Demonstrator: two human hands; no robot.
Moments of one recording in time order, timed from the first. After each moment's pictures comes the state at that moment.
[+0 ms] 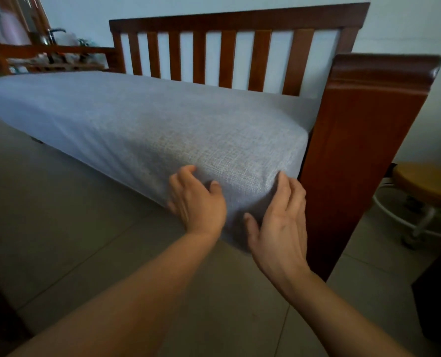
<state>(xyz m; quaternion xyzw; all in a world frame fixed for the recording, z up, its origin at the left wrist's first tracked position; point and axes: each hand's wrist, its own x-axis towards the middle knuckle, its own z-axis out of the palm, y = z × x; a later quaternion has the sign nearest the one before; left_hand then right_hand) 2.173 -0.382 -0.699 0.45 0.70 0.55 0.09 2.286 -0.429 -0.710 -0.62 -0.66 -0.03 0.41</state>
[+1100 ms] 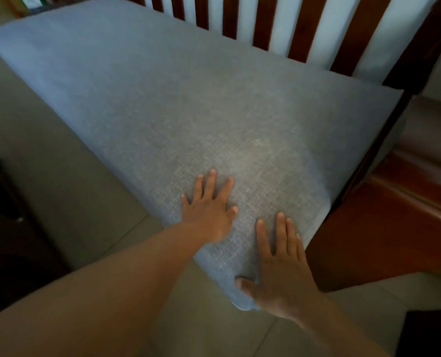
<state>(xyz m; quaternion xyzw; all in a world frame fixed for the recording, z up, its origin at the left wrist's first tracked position) 2.152 -0.265 -0.584 0.66 0.72 -0.04 0.21 2.314 -0.325 -0.577 -0.56 -0.78 0.23 -0.14</state>
